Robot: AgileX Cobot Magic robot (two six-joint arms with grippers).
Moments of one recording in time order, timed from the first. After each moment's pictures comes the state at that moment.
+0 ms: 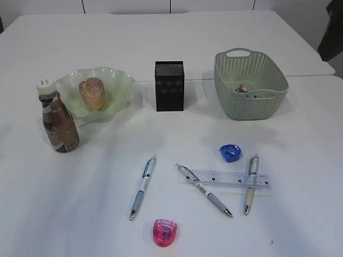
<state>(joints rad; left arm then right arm) -0.19 1.12 -0.61 0.03 -0.38 -0.03 0.08 1.44 -1.48 0.02 1.21 -0.04</state>
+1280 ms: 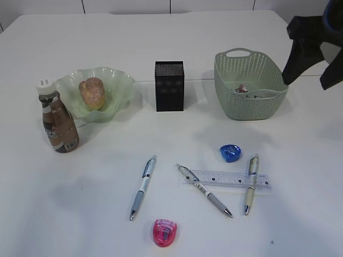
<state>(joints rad) -0.19 0.77 -0.86 -0.03 0.95 -0.03 0.08 1.55 -1.48 0.19 1.25 0.07</state>
